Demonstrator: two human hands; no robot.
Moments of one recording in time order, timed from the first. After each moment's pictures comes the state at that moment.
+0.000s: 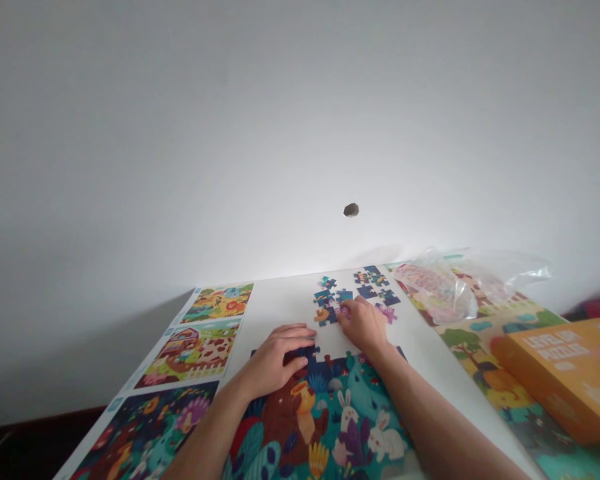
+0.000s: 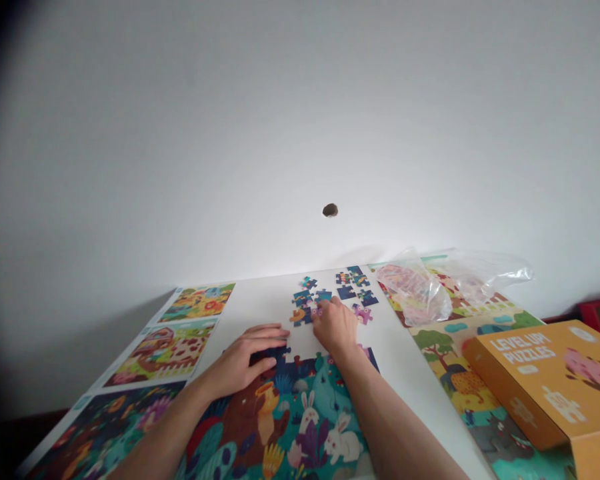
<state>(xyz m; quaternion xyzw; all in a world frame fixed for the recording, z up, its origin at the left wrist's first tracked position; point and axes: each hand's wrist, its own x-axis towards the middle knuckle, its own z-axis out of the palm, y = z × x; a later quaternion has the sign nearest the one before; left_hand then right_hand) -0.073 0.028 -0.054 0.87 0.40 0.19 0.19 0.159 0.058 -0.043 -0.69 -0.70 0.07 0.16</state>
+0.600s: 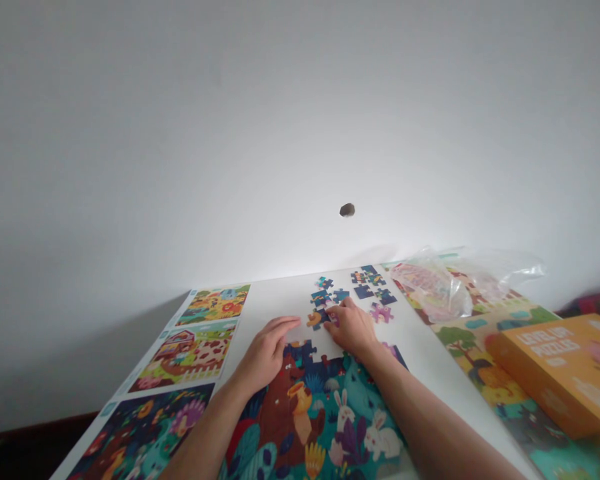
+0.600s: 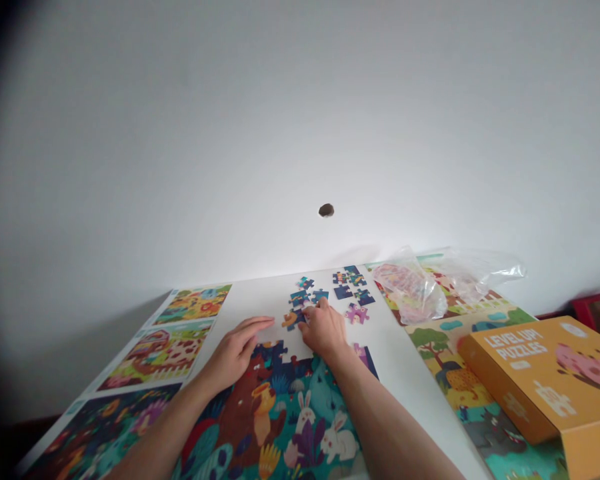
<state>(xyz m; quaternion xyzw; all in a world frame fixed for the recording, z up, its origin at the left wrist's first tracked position) -0.078 0.038 -0.067 0.82 0.45 0.30 0.15 0.150 0.057 -0.047 -0.65 -0.74 0.11 0.15</state>
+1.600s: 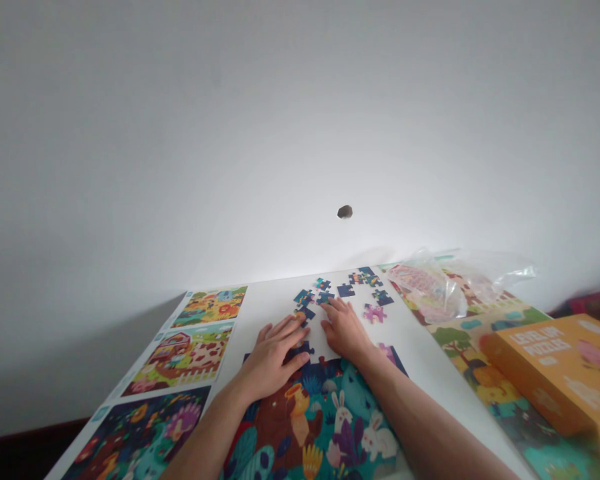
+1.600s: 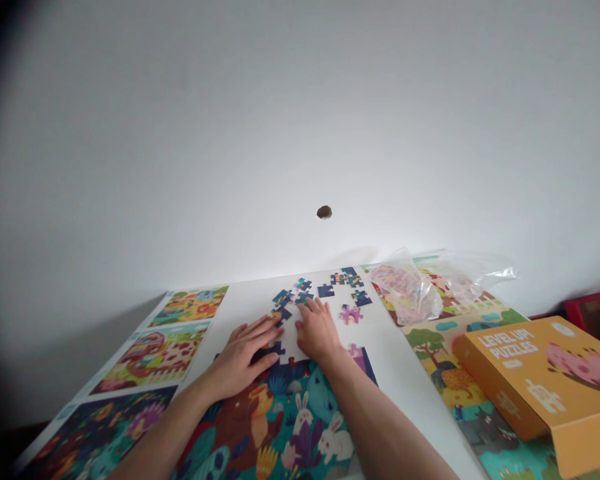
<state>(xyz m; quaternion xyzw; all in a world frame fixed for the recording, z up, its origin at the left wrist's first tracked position) -0.070 0.033 -0.068 0.87 0.47 0.14 0.10 0.146 0.061 -0.060 -0.59 -0.78 0.08 0.21</state>
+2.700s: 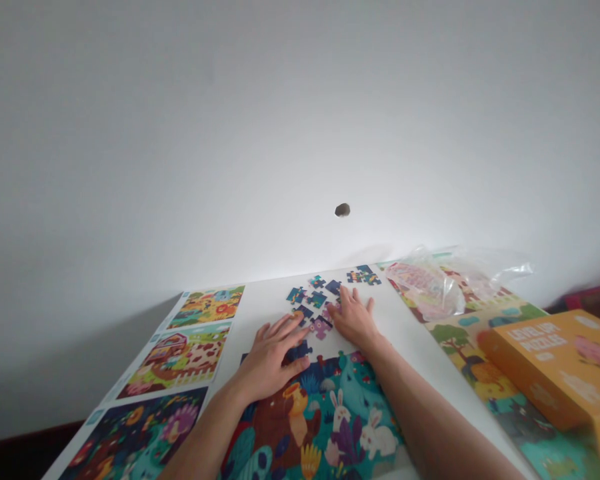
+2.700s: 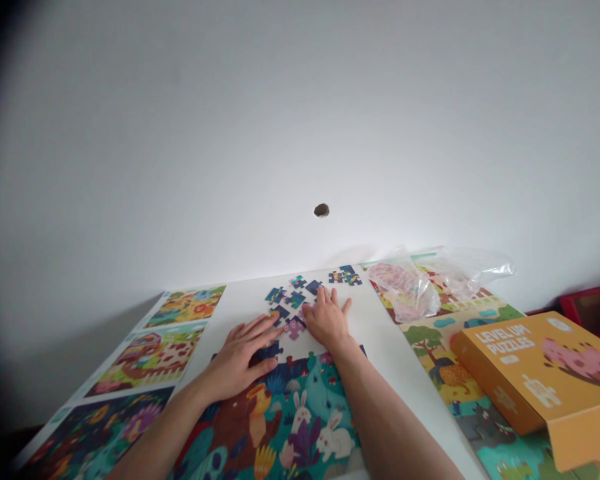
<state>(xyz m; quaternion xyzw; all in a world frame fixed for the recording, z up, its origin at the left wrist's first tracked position) -0.070 0.033 -0.065 0.87 0.46 0.11 0.09 0.163 0.082 -0.069 -0.68 -0.70 0.12 0.16</state>
